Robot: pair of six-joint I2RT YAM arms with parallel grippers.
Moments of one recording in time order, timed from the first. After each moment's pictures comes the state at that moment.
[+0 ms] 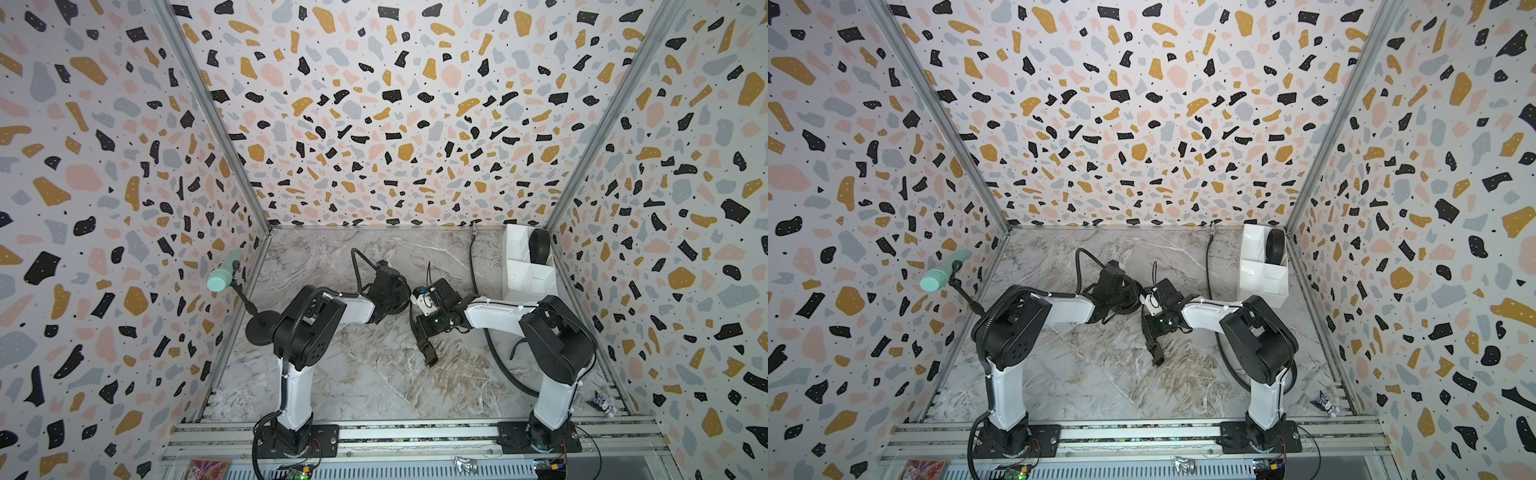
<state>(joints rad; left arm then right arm) -0.56 2.00 1.06 0.28 0.04 -0.82 0.71 1.84 1.03 -0.24 -0.40 0.30</state>
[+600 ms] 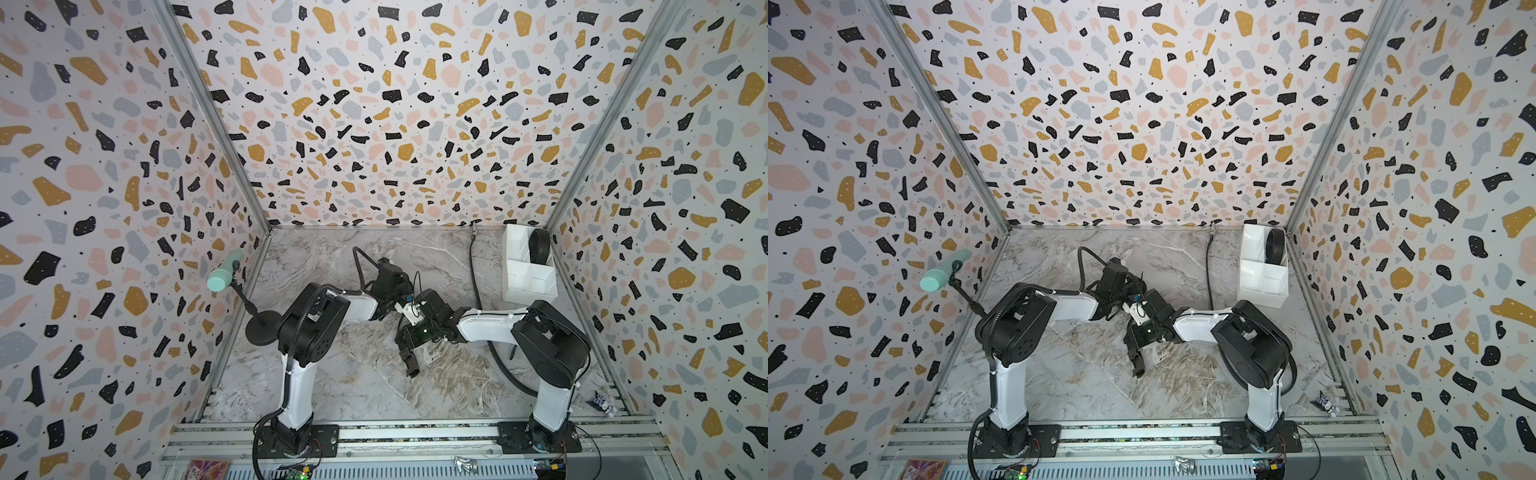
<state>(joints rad) -0.56 2.04 1.11 0.30 0.04 -0.87 0.80 1.85 0.97 -0.03 -0.51 0.36</state>
